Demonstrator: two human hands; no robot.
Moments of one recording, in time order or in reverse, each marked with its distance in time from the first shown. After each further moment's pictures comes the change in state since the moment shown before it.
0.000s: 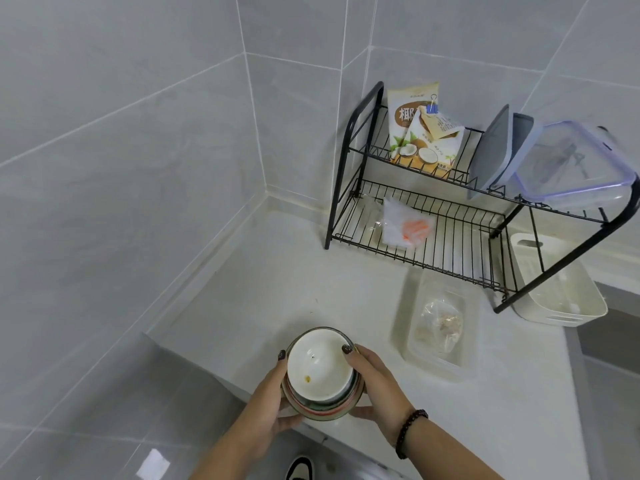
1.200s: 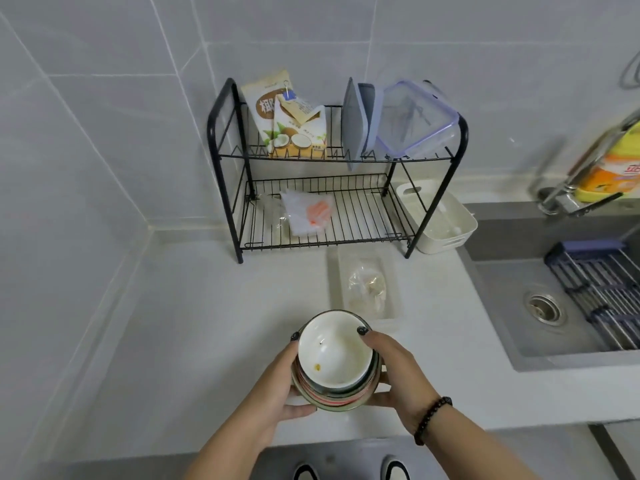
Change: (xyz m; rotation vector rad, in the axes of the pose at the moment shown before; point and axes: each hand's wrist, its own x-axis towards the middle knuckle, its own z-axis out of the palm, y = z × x) left_hand -0.007 0.044 0.068 0.491 -0.306 0.066; right_hand -0.054 0.005 -0.043 0.363 0.390 -0.125
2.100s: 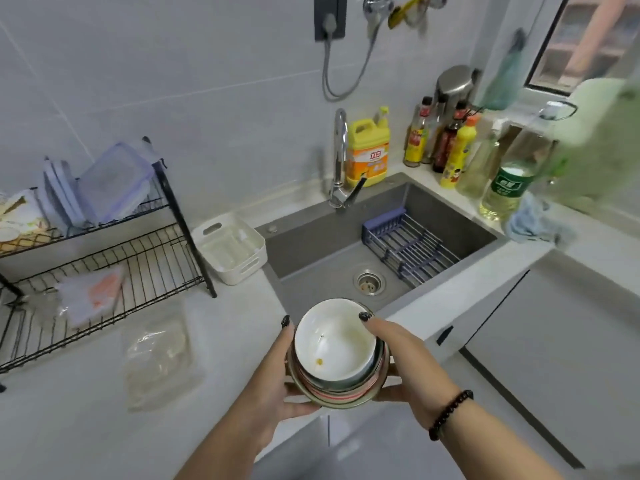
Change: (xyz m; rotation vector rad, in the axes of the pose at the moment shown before) left_hand -0.061 0.014 0.317 0.248 -0.319 0.028; right_hand -0.121 -0.028 -0.296 0.206 0.380 -0.139
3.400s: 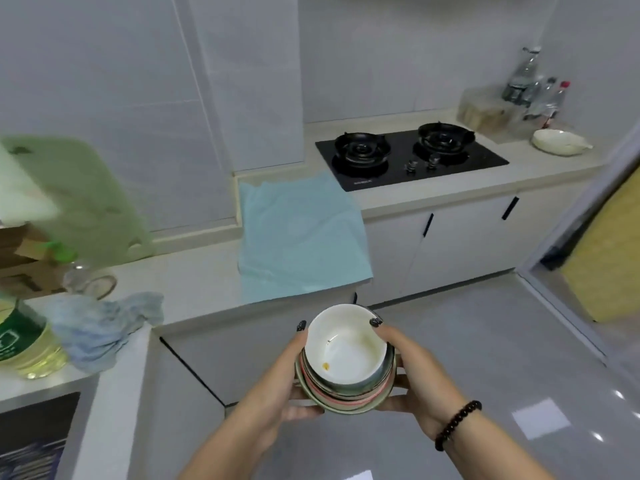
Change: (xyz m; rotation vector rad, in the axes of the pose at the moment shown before) left_hand 0.052 -0.035 0.574 0.918 -1.049 -0.089; right_hand -0.079 0.033 -0.440 0.775 1.127 0.015
